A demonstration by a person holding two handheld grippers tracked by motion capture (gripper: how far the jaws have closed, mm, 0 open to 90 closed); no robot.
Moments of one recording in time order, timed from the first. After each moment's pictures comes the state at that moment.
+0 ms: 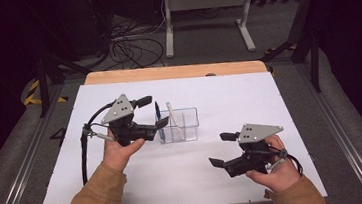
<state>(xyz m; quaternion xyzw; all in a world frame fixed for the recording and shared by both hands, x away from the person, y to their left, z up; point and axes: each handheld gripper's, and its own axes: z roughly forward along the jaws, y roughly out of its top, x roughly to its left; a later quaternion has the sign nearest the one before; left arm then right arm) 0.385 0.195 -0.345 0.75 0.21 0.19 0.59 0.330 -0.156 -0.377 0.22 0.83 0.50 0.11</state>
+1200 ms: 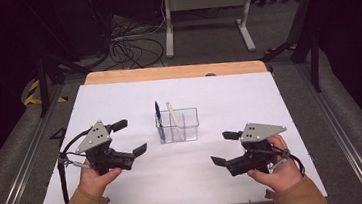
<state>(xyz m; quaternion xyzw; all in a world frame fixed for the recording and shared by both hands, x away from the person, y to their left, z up) 0.336 0.246 -0.373 0.76 0.26 0.19 0.57 0.330 -0.161 -0.376 0.23 0.82 0.51 0.12</state>
